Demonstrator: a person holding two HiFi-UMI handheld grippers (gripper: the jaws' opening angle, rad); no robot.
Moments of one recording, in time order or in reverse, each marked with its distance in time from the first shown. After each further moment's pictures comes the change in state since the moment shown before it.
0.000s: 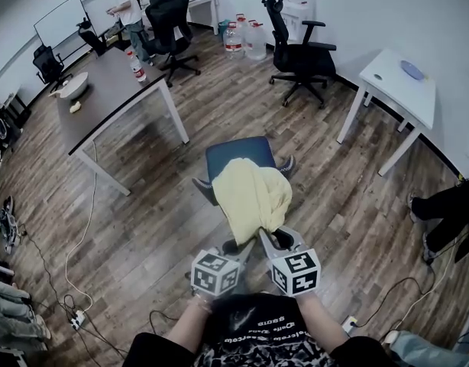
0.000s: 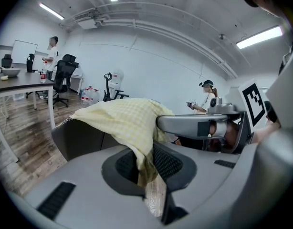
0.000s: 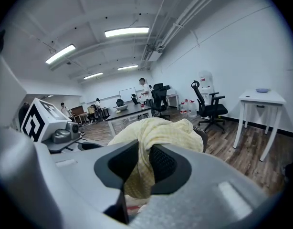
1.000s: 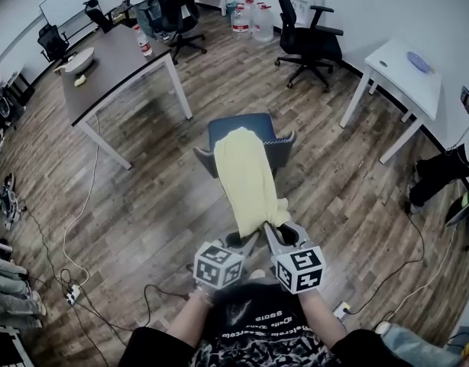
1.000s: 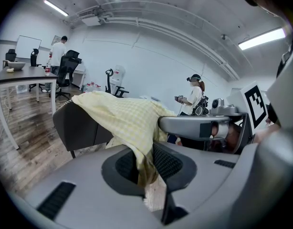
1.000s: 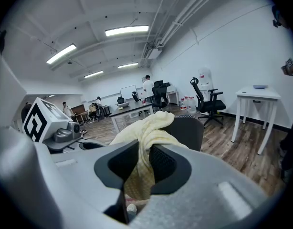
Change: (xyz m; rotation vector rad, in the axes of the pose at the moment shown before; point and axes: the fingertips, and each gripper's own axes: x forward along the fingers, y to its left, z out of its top) left arm -0.022 -0.052 -0.049 -0.039 0.019 0.011; right arm -0.059 0.019 -0.044 0.016 0.030 0.011
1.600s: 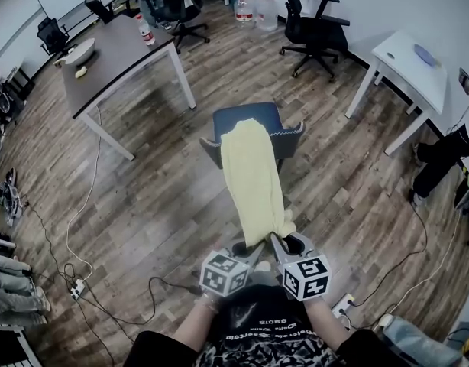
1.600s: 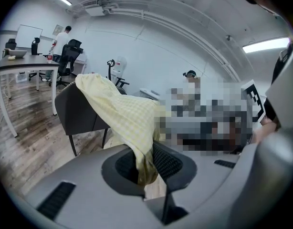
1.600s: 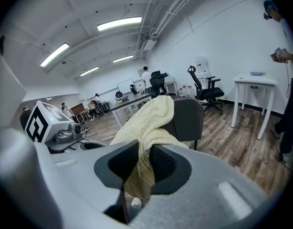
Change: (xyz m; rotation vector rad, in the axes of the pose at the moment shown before) left arm -0.015 -0.001 -0.053 -0.063 0.077 -0.036; right arm -0.005 0.020 -0.049 0.079 0.101 0.002
